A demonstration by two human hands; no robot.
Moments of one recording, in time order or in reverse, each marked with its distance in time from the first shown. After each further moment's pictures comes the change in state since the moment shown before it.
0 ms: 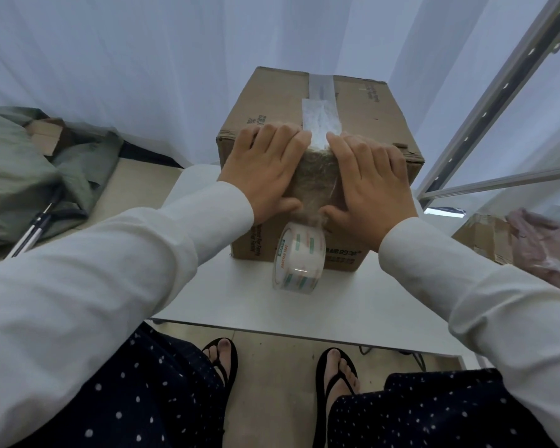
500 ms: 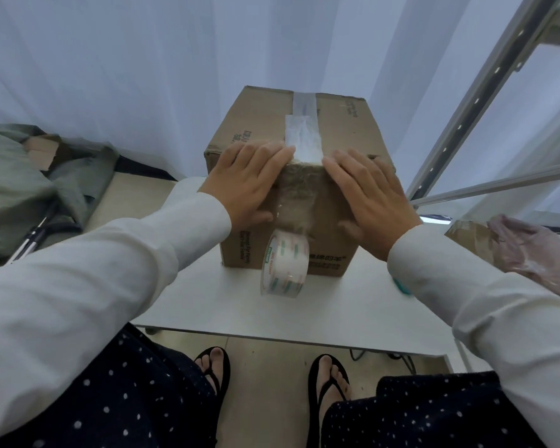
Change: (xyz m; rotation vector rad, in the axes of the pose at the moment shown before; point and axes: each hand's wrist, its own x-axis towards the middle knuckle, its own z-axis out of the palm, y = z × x) left_hand -0.008 -0.006 -0.006 -0.093 -0.037 0.048; right_hand -0.021 0.030 -0.017 0.064 -0.098 -0.132
